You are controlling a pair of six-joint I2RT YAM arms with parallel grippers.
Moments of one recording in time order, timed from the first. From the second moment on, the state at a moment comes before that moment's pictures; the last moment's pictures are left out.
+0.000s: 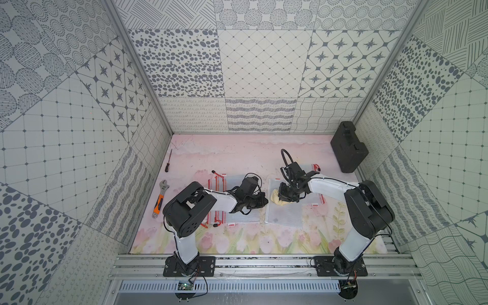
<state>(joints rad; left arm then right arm) -0.76 1.82 0.77 0.24 0.35 -0.81 0.44 1.68 0.94 -0.52 -0.29 0.74</state>
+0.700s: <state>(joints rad) -0.75 1.81 0.75 0.25 0.36 -0.81 0.60 1.80 1.09 -0.53 -0.24 0.77</state>
